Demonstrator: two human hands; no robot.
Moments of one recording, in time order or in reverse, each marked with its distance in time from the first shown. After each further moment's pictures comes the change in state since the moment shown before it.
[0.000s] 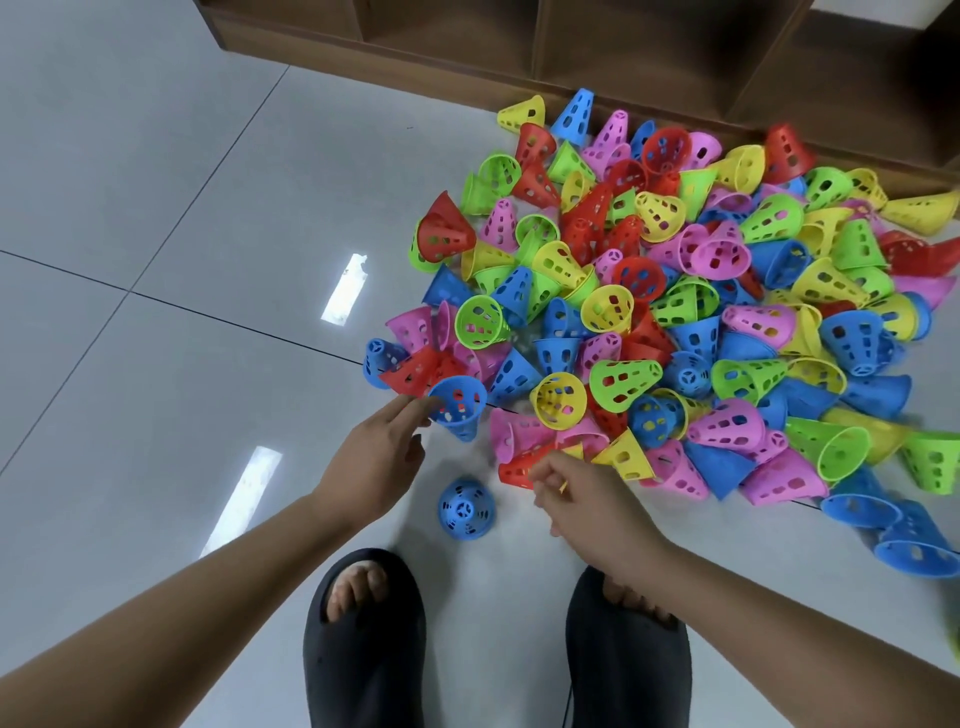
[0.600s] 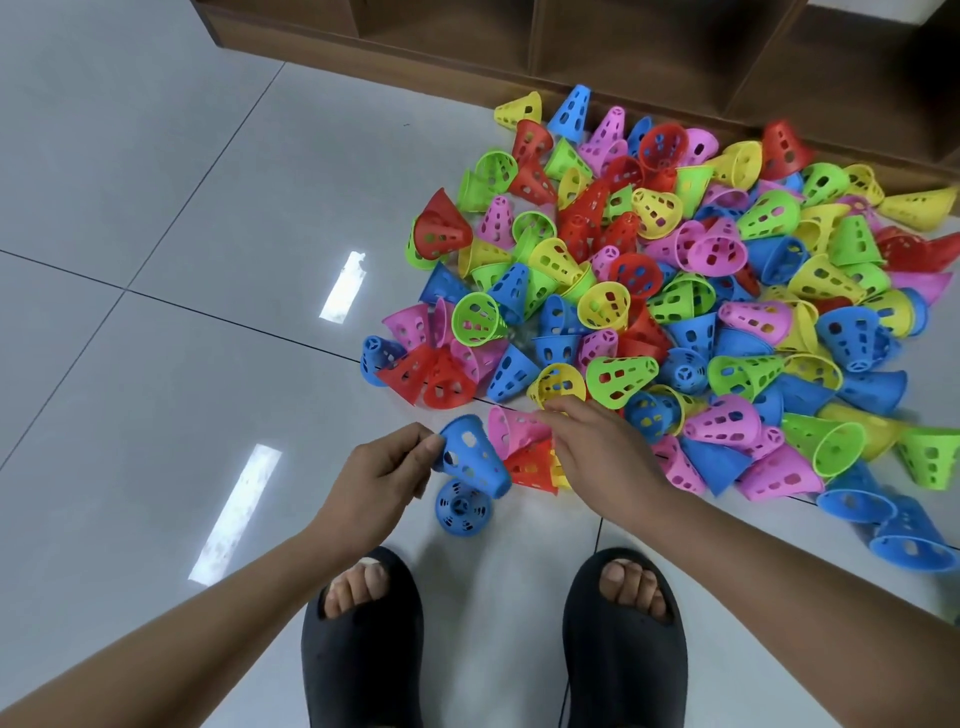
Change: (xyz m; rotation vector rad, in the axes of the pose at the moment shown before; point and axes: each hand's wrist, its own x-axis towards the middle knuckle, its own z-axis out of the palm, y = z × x) left_hand -0.020 0.057 -0.027 -0.633 -0.170 -0.462; right_hand 0.043 0.017 -0.029 -0.550 0.205 -0.407
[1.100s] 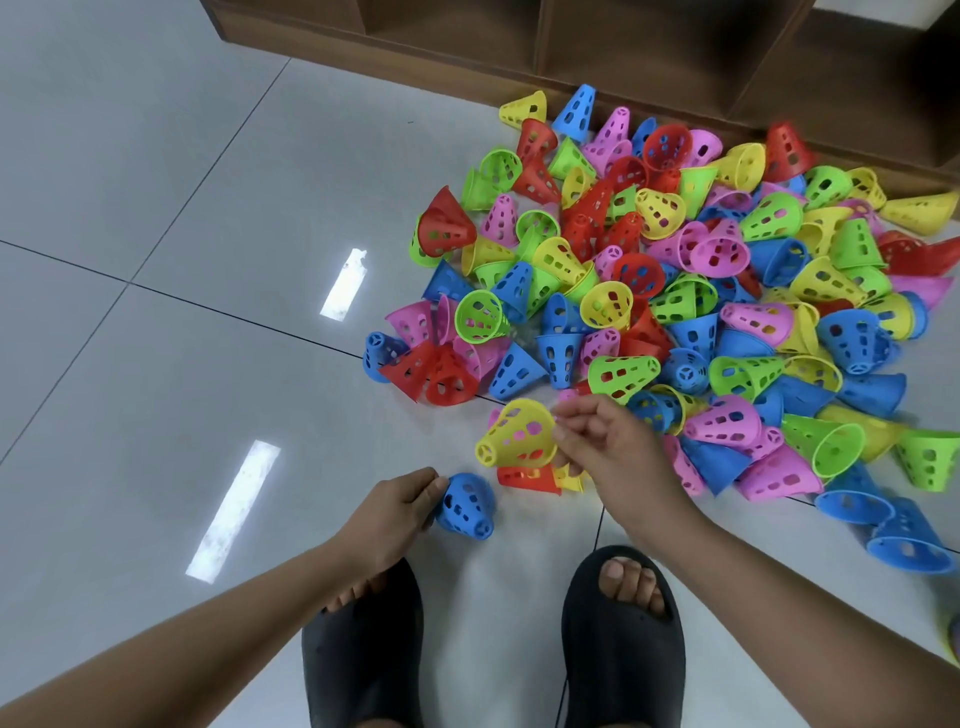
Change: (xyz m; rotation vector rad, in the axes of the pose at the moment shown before) left_hand 0.001 -0.061 0.023 0.141 -0.157 -0.212; right_hand -0.018 -0.043 -0.038 1.079 0.091 0.490
